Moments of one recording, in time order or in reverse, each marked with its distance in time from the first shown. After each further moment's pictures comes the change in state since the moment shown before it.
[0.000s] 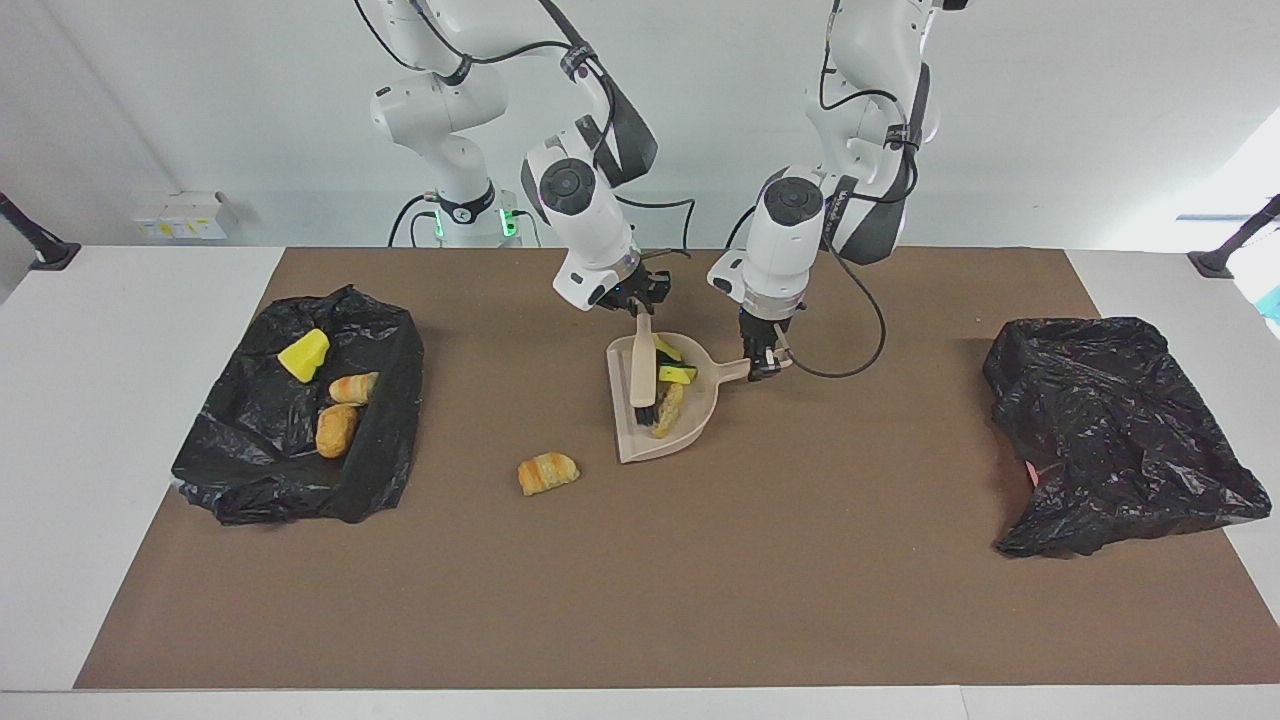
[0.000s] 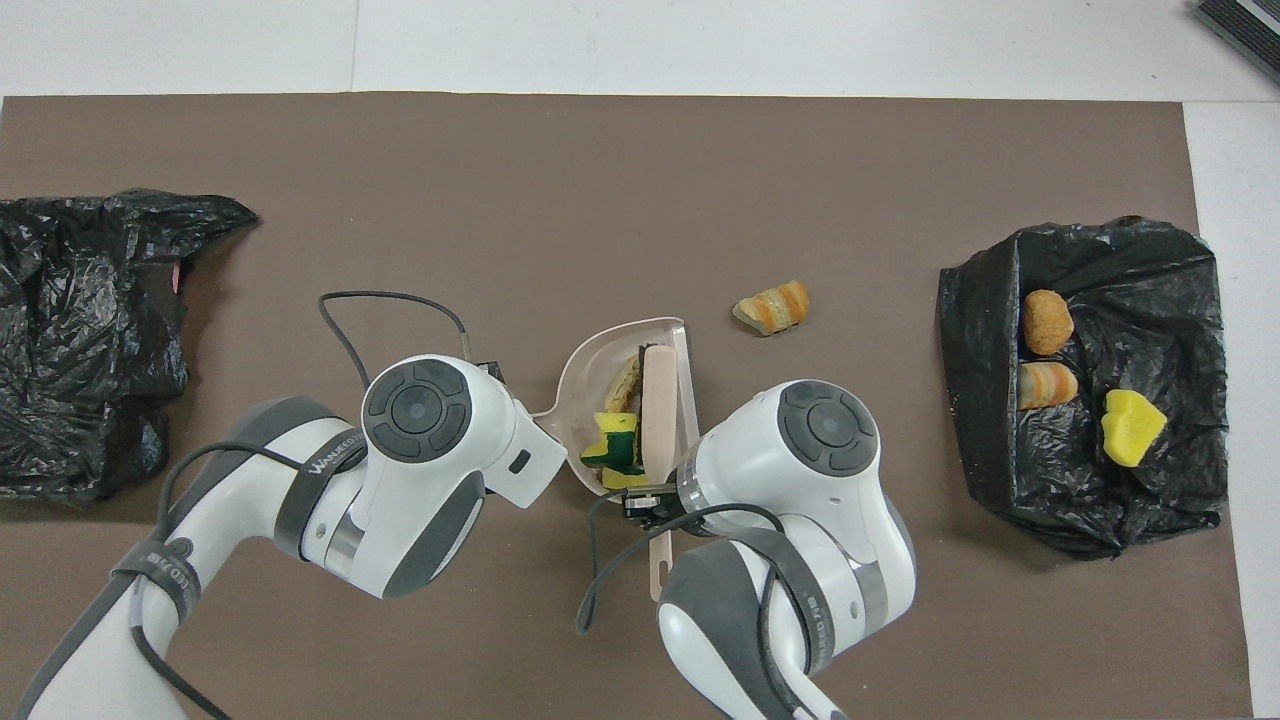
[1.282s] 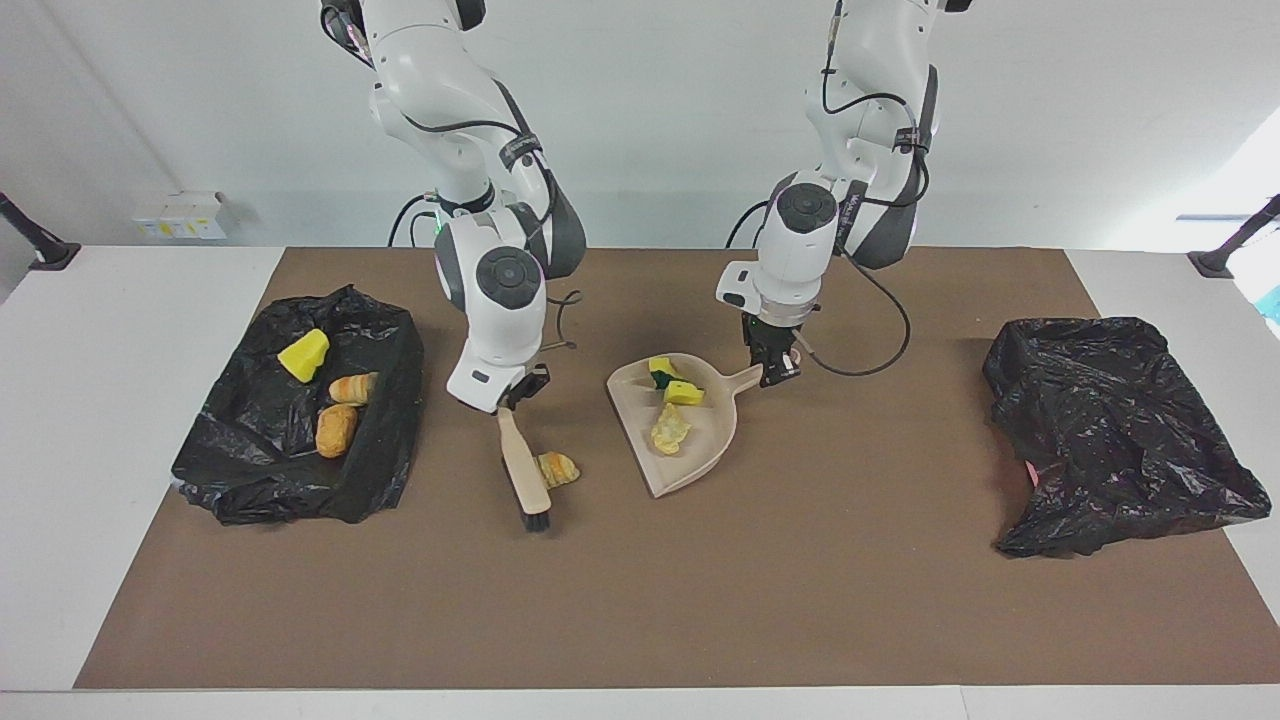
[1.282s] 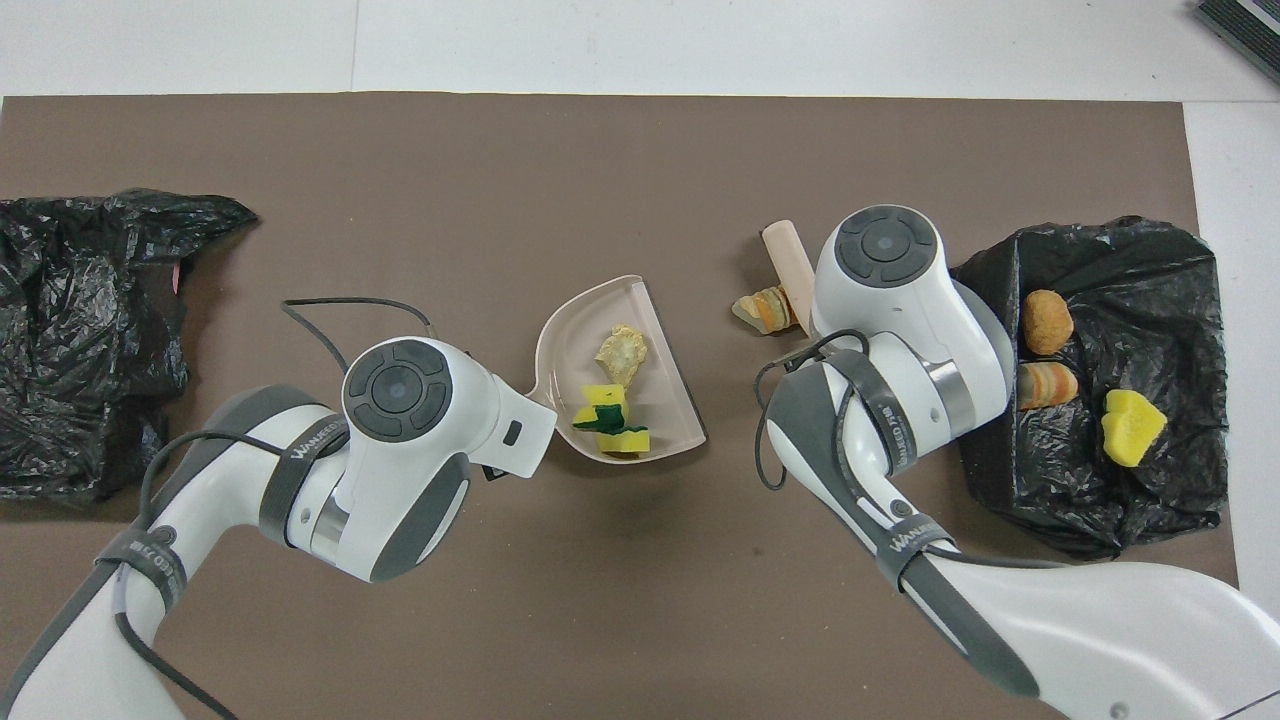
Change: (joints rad) left arm 0.019 0.014 0.012 0.027 -0.003 -0.025 -0.212; right arm -0.240 0.283 0.016 0.304 -0.591 -0.150 -0.279
